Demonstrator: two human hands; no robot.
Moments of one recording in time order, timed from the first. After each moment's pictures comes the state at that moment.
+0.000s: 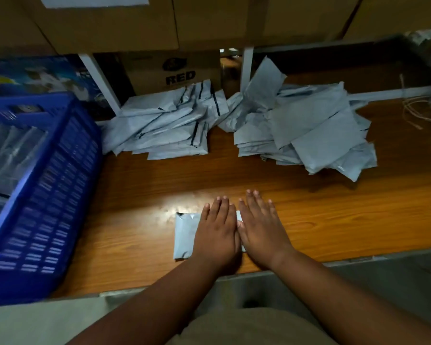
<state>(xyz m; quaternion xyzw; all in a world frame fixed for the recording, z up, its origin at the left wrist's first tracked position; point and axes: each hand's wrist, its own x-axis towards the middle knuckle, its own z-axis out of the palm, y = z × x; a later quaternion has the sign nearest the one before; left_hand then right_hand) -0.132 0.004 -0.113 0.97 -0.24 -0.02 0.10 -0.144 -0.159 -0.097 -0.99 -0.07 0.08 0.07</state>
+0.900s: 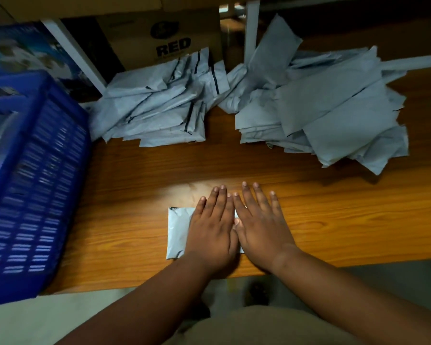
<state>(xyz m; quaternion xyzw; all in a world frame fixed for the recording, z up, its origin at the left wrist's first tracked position) -0.128 0.005 -0.116 0.97 -0.23 -0.04 0.08 -0.136 -0.166 -0.108 -0.99 -0.11 0.10 0.07</state>
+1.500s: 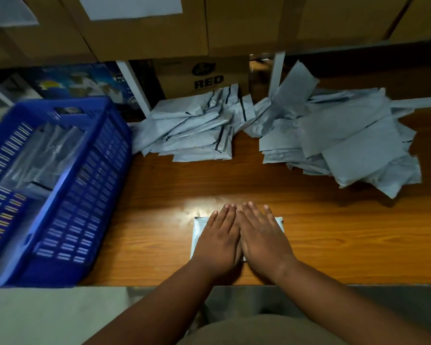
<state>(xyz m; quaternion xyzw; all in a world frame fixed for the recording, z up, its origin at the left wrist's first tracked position) -0.128 0.052 -0.117 0.96 -0.27 -0.03 0.10 -0.134 -0.121 -0.094 -0.98 -0.17 0.06 0.08</state>
